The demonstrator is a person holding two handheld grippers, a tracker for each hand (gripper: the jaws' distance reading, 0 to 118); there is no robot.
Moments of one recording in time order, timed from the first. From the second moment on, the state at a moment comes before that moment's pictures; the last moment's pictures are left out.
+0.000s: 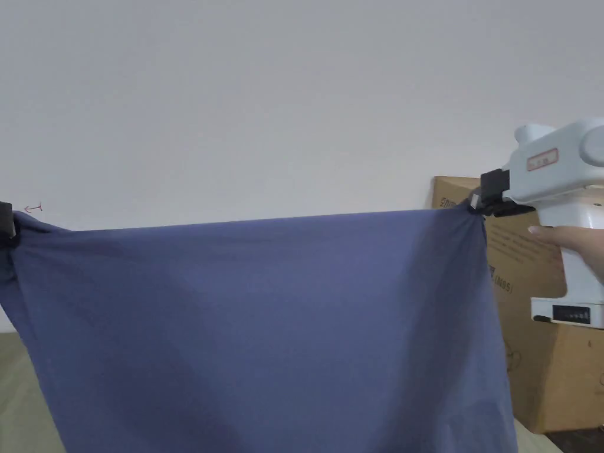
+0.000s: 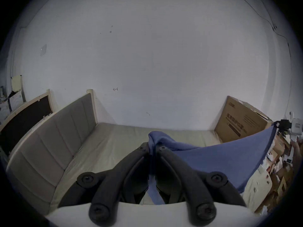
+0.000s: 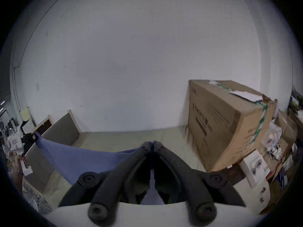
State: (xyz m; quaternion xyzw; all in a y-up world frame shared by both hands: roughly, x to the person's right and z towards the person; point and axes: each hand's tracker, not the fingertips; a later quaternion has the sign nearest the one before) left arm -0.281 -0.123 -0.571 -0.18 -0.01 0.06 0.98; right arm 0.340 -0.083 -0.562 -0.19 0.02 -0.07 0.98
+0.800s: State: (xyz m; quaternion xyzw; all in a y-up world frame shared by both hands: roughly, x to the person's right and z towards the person) left arm -0.328 -0.372 -0.621 -0.39 0.02 0.07 0.92; right arm 0.309 -0.400 -0.657 -0.40 0.03 -0.10 0.91
